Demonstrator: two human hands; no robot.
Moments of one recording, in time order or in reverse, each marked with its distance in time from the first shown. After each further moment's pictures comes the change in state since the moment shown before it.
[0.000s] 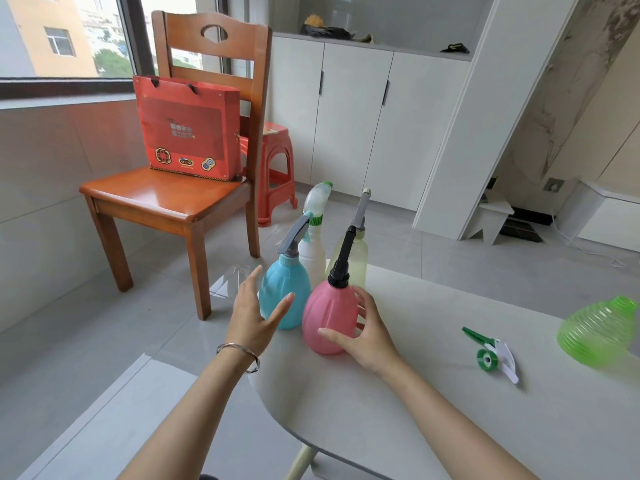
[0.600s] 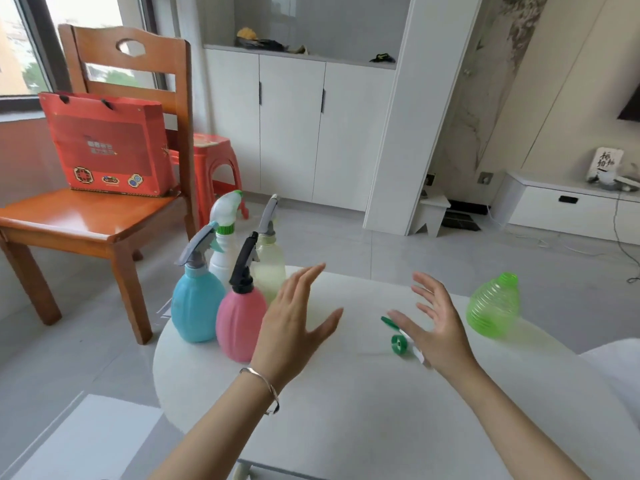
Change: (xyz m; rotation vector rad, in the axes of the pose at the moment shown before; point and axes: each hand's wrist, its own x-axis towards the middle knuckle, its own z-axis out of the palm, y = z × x) left_hand -0.062 0.149 0.098 0.115 -0.068 0.612; right_hand -0.075 0.002 -0.199 0.012 0.353 -0.162
